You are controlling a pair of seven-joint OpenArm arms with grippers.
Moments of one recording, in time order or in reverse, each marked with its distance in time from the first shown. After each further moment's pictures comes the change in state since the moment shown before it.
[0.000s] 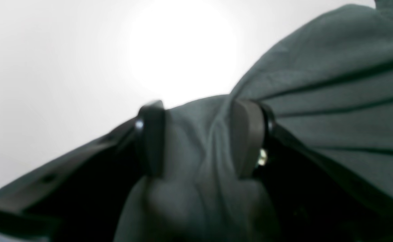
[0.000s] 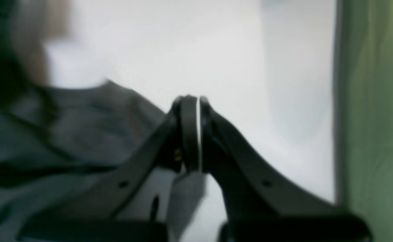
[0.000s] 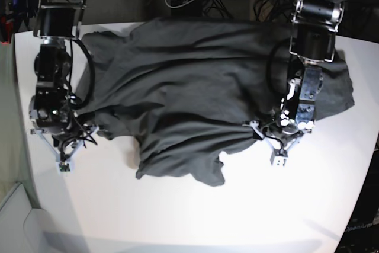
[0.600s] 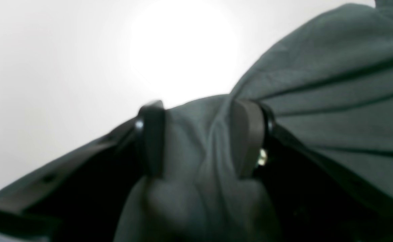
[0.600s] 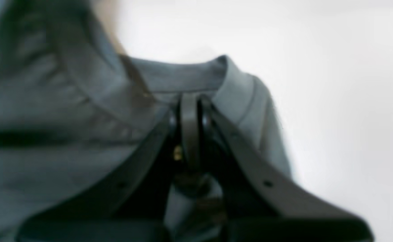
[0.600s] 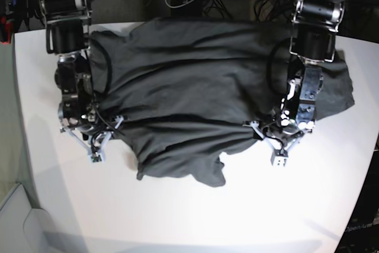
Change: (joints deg) left arm 0.0 -0.1 0.0 0.0 0.0 0.0 0.1; right arm 5.3 0.6 -9.7 -24.2 0.3 0.1 13.0
